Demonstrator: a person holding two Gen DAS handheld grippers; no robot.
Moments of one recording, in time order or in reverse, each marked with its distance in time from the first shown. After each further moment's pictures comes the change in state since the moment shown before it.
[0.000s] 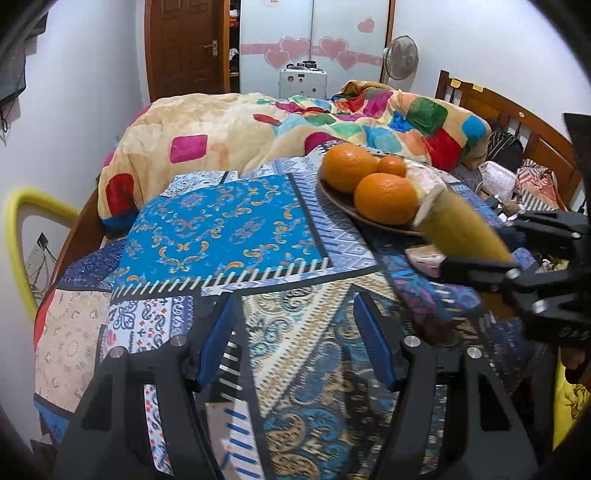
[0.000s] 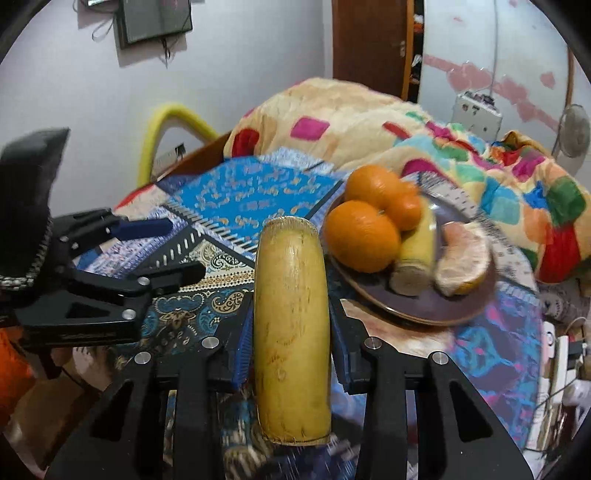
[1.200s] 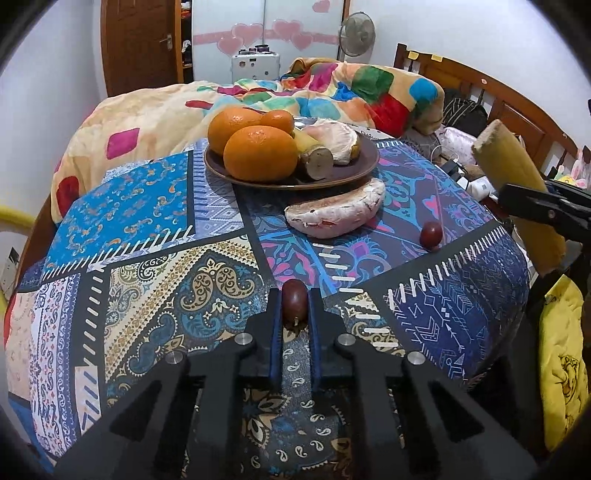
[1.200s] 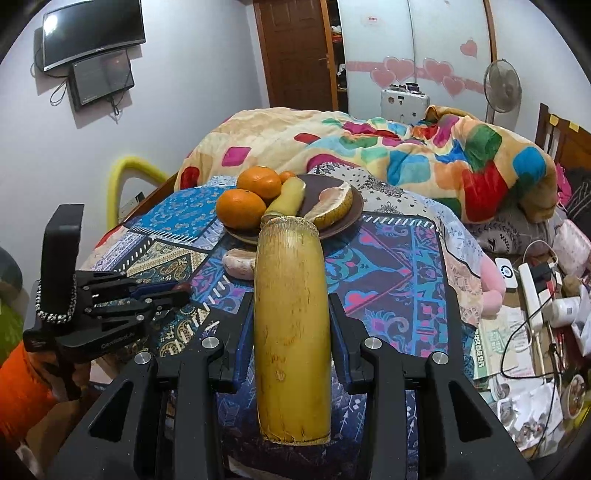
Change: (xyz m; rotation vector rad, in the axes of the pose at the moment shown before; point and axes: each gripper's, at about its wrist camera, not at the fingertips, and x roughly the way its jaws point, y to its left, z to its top) left arm 0.020 -0.091 -0.022 0.092 0.067 -0.105; right arm -0.081 -0.075 -0.071 0.217 -0.110 -0.103
